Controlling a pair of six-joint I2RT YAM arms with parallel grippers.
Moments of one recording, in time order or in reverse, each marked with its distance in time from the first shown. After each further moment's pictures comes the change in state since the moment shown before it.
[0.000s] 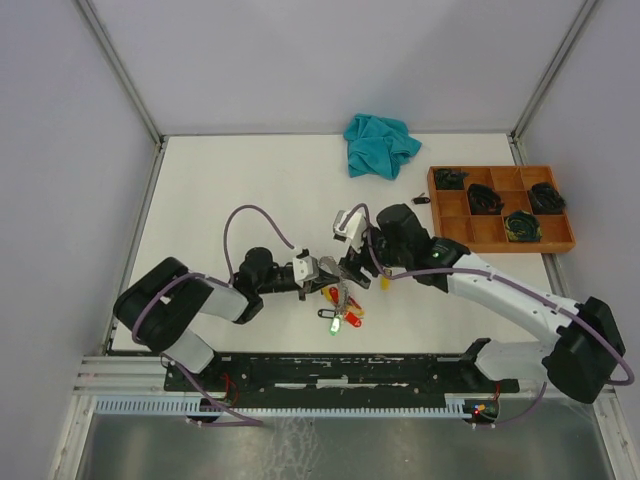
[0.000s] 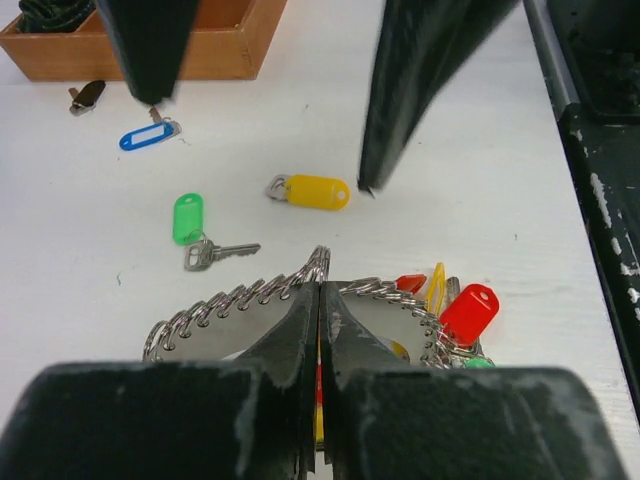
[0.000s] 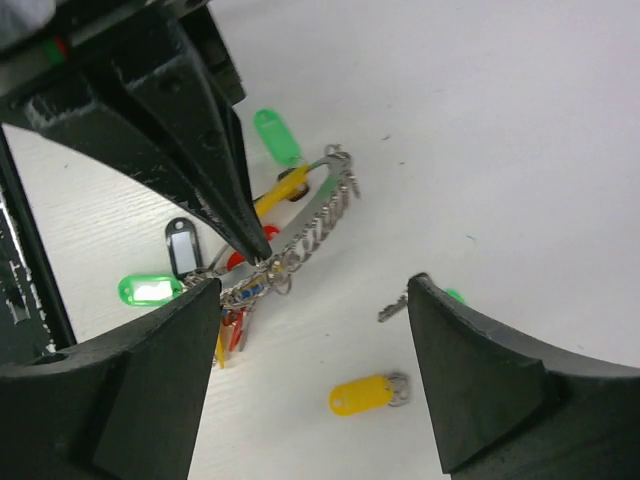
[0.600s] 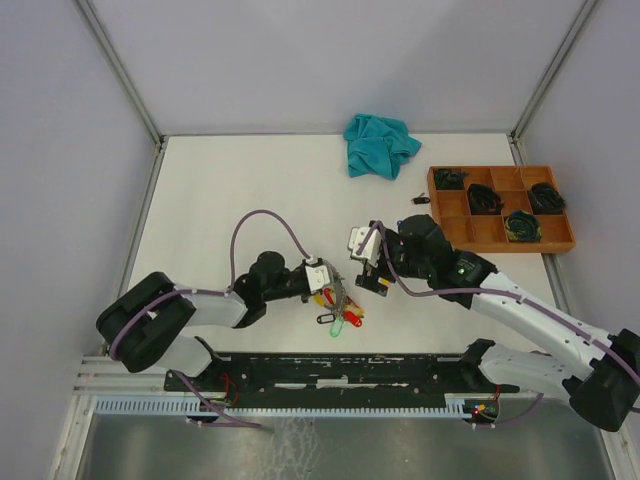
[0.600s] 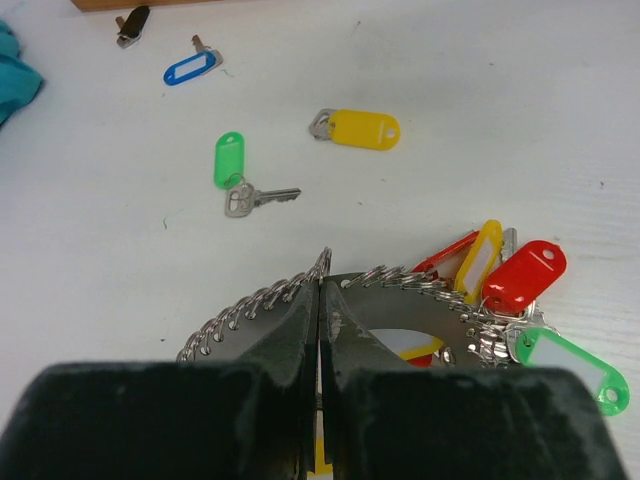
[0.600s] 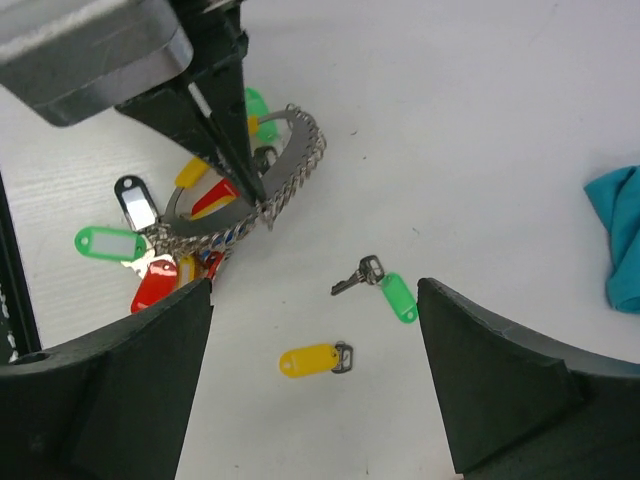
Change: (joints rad) left arm -0.116 -0.140 0.016 -0.319 -0.290 0.220; right arm 0.000 -0.229 -0.044 -0.062 0.049 -0.164
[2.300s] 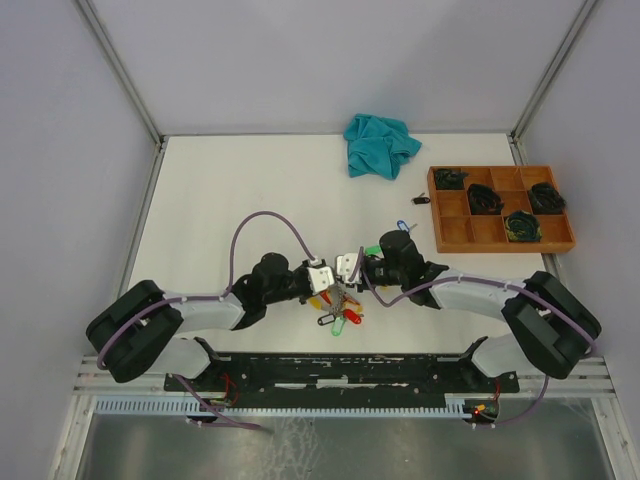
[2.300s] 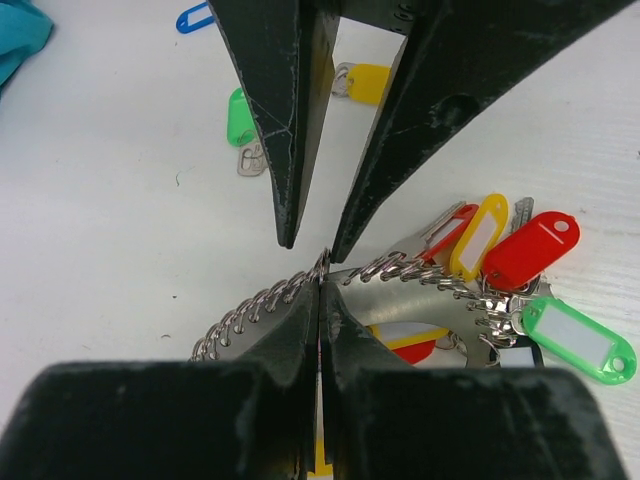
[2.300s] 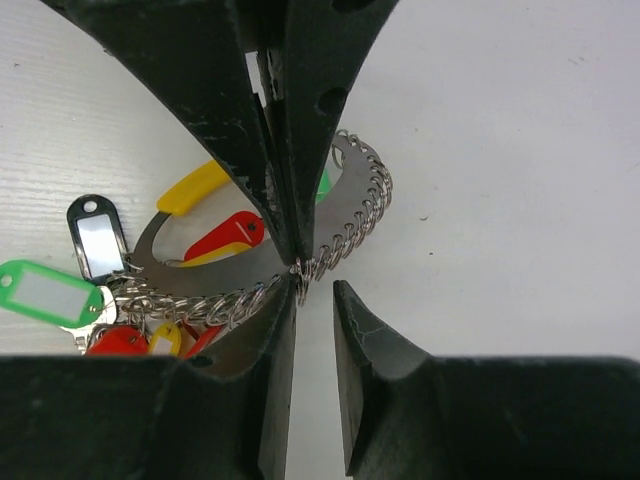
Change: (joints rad) left arm -0.051 -0.086 0.029 -0.198 -0.160 0.033; right arm -0.034 0.361 -0.292 0.670 -0.284 -0.228
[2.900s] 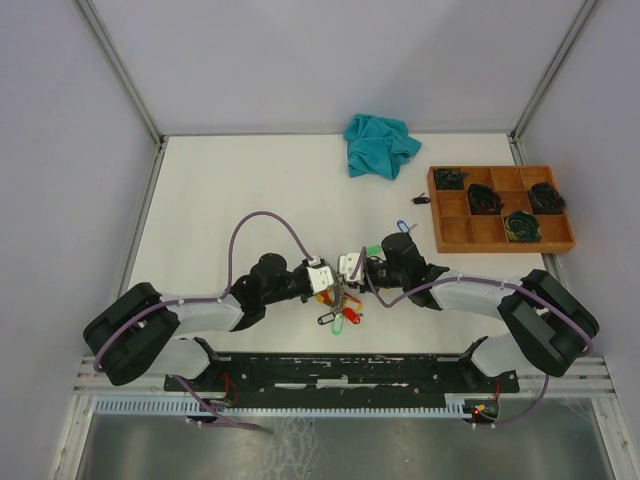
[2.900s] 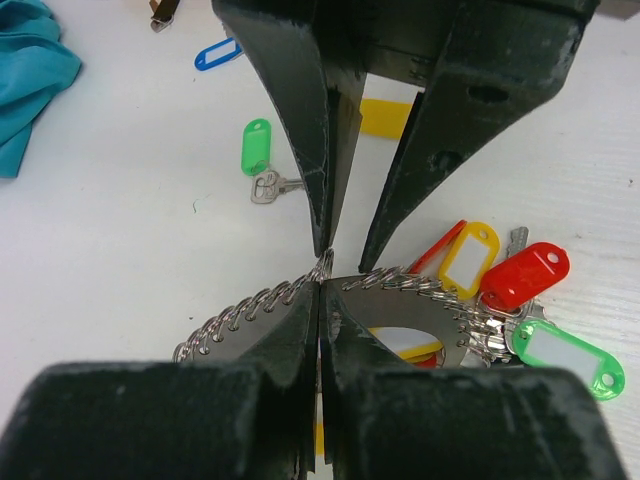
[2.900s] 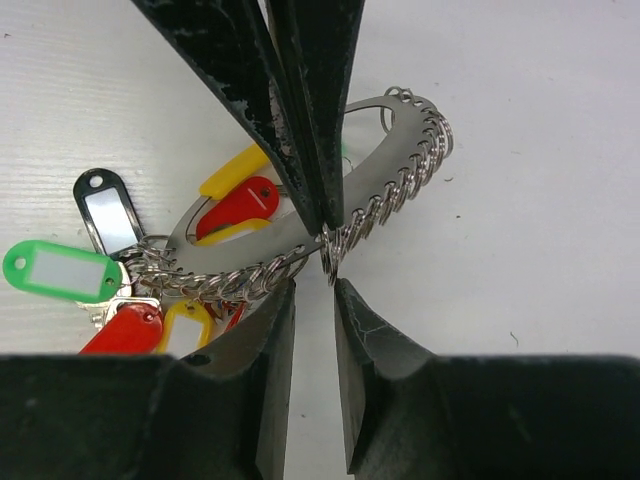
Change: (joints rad) left arm -0.006 -0.021 -0.006 0.043 0.001 0.000; right arm -0.024 0.038 -0.025 0.014 0.001 0.045
